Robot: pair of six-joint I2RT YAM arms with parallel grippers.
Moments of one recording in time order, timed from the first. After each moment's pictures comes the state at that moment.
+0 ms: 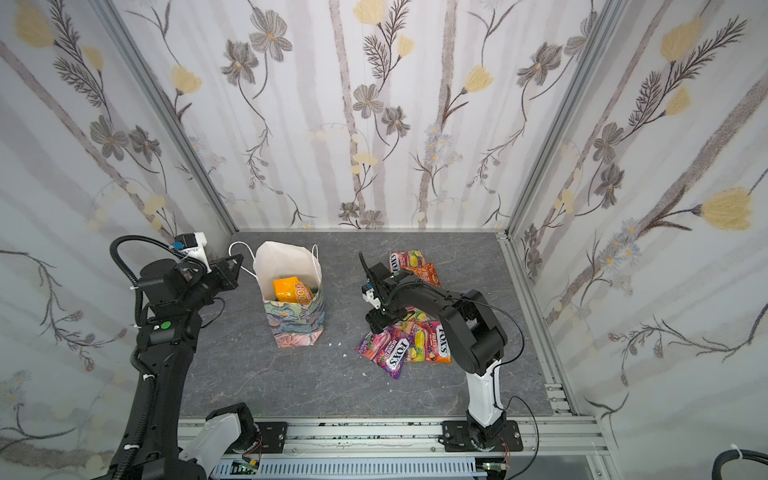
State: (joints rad) left arm 0.26 0.96 0.93 -0.20 0.56 -0.34; right arm 0.67 1.95 1.41 -0.85 -0.17 0.00
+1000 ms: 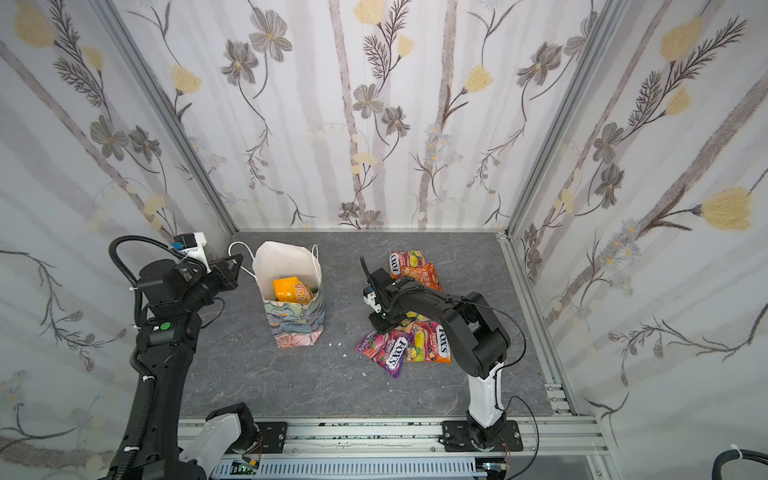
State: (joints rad) left arm 0.26 0.95 0.93 -0.20 0.56 -0.34; right arm 0.68 1.92 1.32 -0.75 -0.18 0.05
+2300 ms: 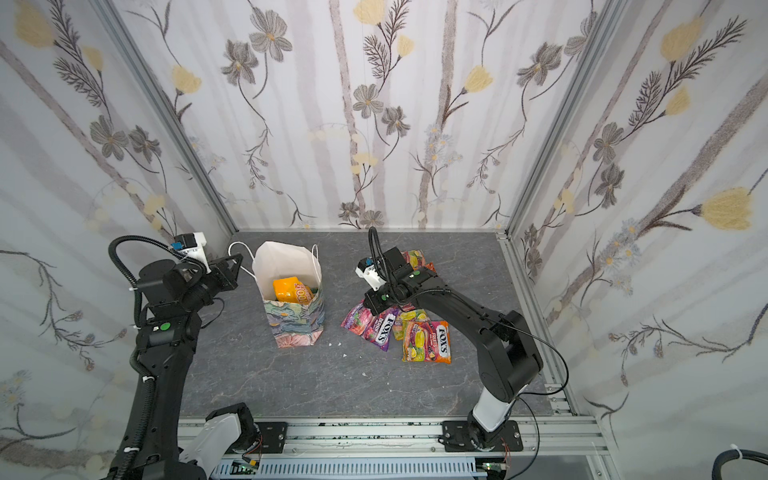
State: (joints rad) left arm 0.26 0.95 0.93 -0.20 0.56 -0.33; right arm 0.65 1.68 1.34 -0.59 -0.40 0.04
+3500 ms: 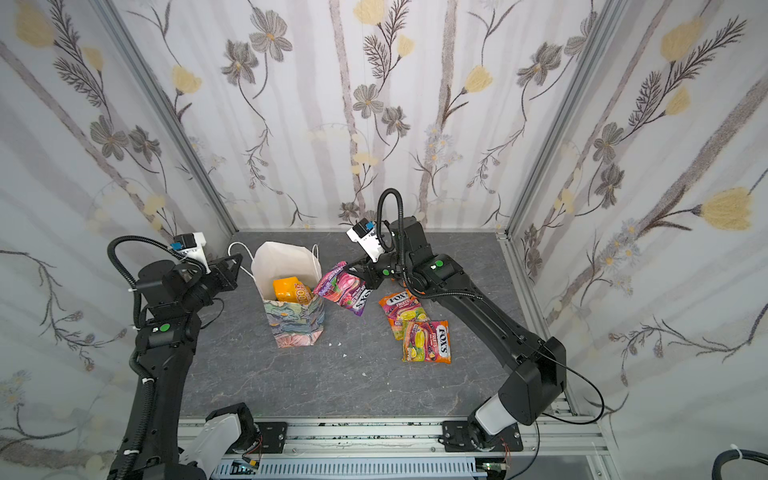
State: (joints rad) left arm 0.26 0.94 0.93 -0.20 0.56 -0.33; right arm 0.64 1.53 1.52 -0.43 -0.65 0.03
